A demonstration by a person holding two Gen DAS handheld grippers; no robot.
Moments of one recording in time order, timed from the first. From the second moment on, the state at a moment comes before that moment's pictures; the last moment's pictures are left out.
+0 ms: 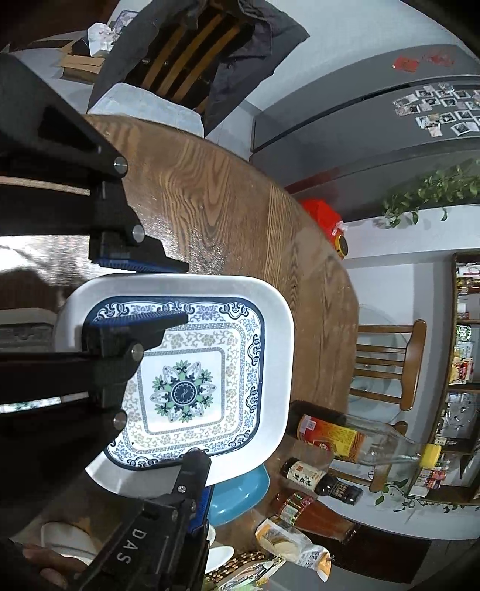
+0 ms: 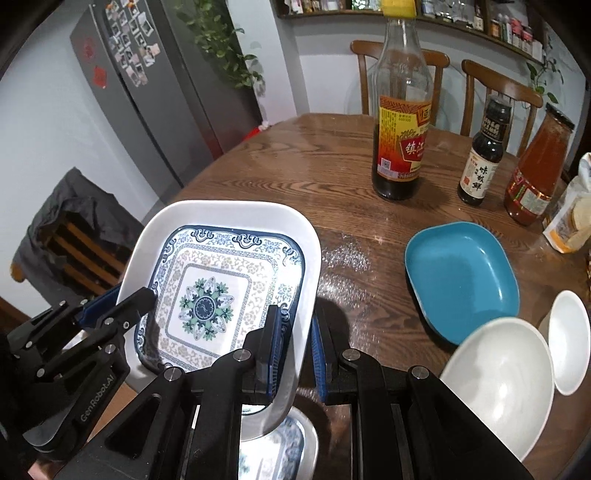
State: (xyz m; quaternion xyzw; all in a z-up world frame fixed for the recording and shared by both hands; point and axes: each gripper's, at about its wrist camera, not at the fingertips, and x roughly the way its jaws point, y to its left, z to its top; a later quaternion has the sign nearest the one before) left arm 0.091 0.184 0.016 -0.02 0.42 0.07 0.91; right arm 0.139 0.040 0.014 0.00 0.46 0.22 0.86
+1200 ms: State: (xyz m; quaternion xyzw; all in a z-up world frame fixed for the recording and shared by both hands) left arm -0.004 0.135 0.002 -0.02 0.44 0.11 0.89; right arm 0.054 -0.002 -0.004 -0.01 0.47 0.26 0.84
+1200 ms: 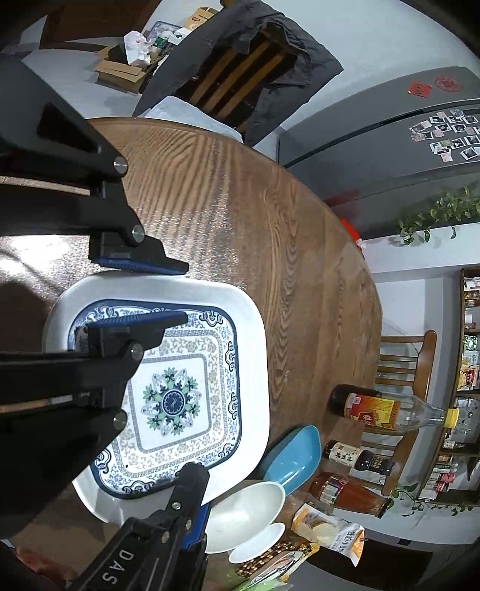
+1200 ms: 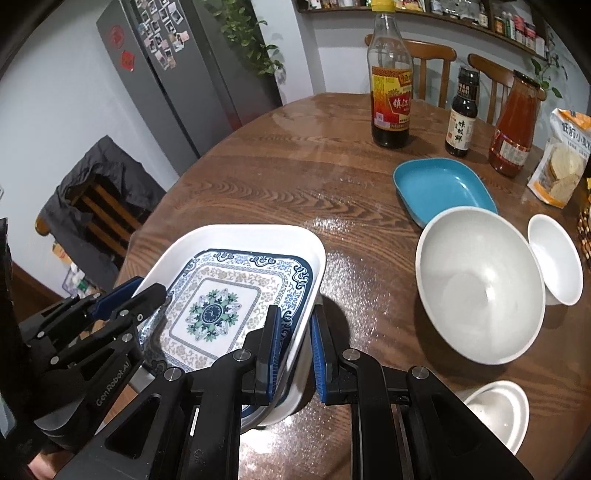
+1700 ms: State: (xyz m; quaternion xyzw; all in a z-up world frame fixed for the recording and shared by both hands) left arm -0.011 0.138 -0.019 -0.02 0.46 0.10 0.88; right arm 0.046 -0.001 -0.023 -0.01 0.49 0.25 0.83
